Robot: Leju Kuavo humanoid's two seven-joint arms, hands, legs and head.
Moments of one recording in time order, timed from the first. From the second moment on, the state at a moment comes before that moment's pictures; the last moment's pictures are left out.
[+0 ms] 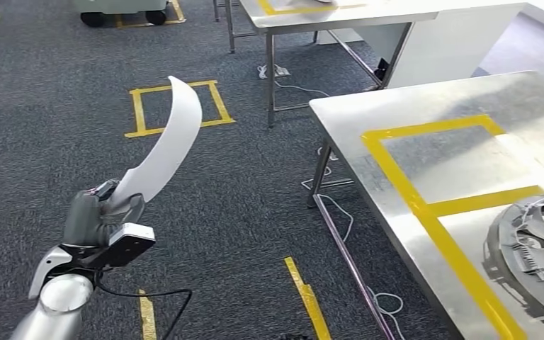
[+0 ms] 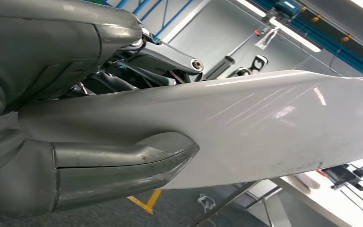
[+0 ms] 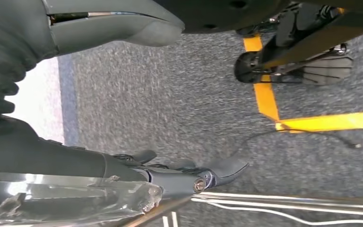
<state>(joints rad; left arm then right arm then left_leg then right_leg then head) -0.05 -0.03 -0.22 -1.57 -0.54 0.15 -0.38 0.00 0.16 -0.76 -0.20 0.84 -0.13 -0.19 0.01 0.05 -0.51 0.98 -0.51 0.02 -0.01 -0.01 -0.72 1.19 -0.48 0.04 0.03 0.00</state>
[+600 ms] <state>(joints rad) -0.04 -0.02 -0.22 -1.57 -0.54 0.17 -0.38 0.01 0.16 -0.77 -0.20 0.85 -0.12 -0.19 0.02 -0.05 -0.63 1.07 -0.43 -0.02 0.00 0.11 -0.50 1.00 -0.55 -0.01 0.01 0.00</state>
